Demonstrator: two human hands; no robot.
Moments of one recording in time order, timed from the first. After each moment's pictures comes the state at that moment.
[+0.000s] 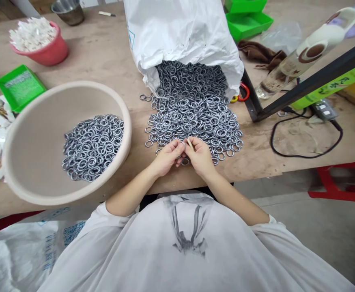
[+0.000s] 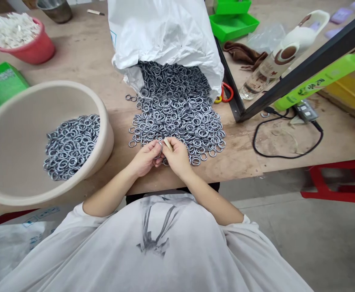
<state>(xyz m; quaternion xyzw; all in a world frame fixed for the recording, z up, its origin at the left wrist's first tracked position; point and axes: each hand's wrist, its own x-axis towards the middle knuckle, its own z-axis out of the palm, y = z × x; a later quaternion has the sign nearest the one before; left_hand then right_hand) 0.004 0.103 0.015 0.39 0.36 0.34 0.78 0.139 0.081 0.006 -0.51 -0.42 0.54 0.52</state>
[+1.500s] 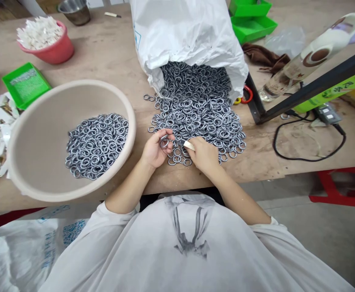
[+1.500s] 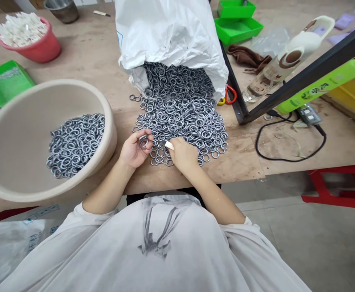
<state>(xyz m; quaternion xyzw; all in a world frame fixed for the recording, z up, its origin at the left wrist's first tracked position) -0.018 0.131 0.034 0.20 0.41 0.43 0.78 0.153 0.085 0.017 -0.69 -0.71 0.11 0.08</state>
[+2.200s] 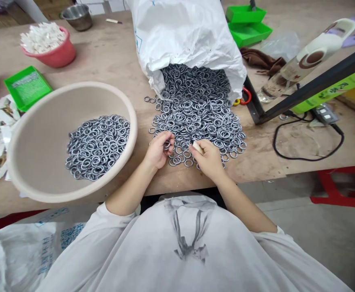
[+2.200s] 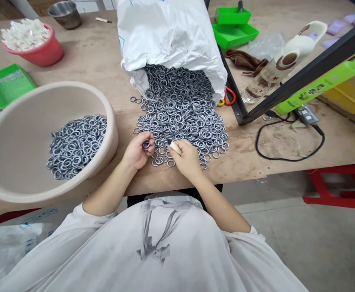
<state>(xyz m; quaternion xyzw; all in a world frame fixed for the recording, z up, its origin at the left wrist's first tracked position) -0.013 0.126 0.025 0.27 0.43 0.42 0.75 0.157 0.072 0.009 -0.63 -0.63 0.27 0.37</state>
